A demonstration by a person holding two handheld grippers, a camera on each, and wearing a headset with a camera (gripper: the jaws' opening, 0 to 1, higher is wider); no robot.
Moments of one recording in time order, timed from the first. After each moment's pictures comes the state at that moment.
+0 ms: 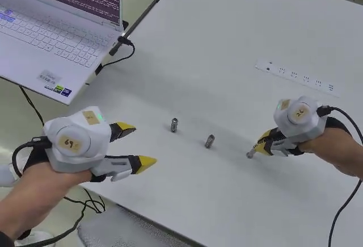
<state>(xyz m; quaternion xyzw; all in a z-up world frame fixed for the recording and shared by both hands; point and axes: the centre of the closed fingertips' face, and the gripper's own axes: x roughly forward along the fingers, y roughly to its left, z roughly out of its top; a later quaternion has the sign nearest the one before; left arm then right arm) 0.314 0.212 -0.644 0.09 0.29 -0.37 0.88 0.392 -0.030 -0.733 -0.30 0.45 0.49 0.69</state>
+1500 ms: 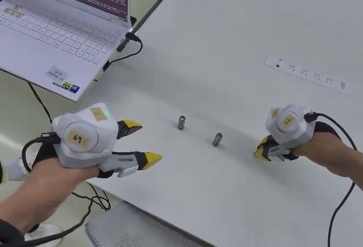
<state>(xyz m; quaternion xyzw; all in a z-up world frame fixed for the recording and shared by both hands) 0.321 0.218 -0.653 0.08 0.30 -0.37 0.88 0.390 -0.027 -0.780 -0.33 0.47 0.50 0.65</state>
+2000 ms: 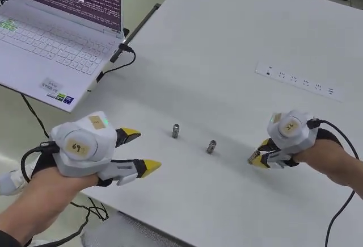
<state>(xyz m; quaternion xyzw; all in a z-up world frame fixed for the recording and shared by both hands) 0.323 0.208 -0.645 0.08 0.28 -0.38 0.88 0.389 -0.040 -0.753 -0.30 0.45 0.47 0.70</state>
